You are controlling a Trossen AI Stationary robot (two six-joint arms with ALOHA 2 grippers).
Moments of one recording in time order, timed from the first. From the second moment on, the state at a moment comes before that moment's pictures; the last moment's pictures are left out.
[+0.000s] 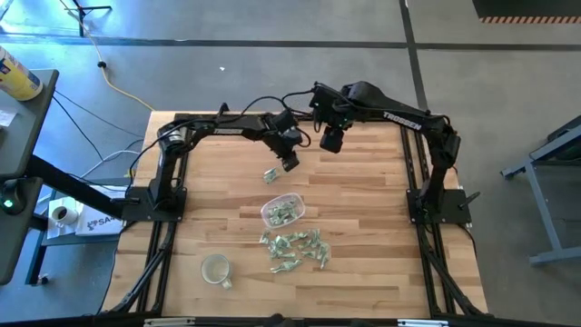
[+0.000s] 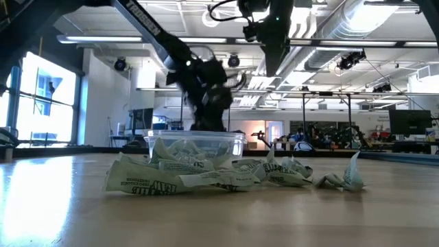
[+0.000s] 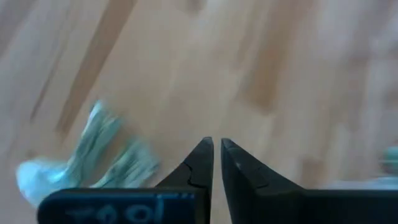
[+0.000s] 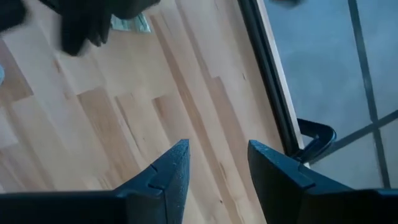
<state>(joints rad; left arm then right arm) 0.49 2.02 1.42 -0.45 0.44 -0.07 -0.42 1.84 1.92 -1.37 0.23 -0.09</state>
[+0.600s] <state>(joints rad) 0.63 2.16 1.61 -0.76 0.27 -0.16 -0.43 1.84 1.92 -1.36 0.24 -0.11</state>
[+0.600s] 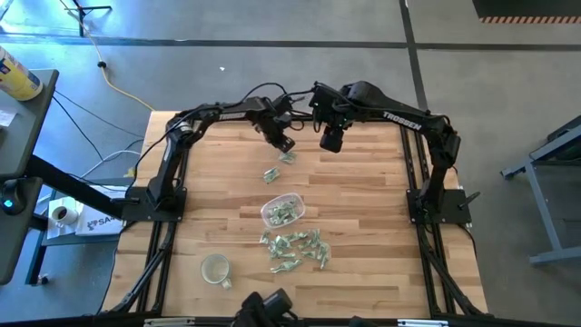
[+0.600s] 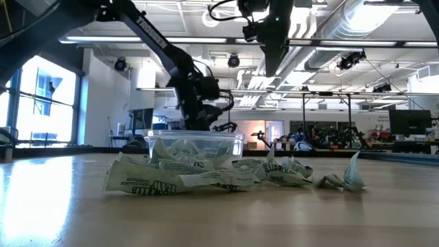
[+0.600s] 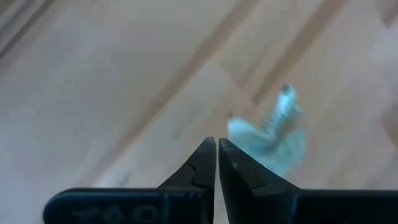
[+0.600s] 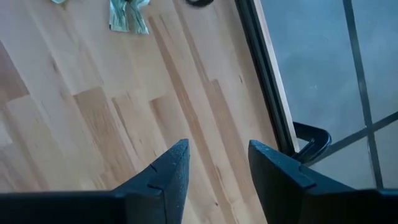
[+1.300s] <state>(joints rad) 0.55 2.20 1.69 -0.77 0.25 0.26 -0.45 1.84 1.92 -1.35 0.24 -0.11</state>
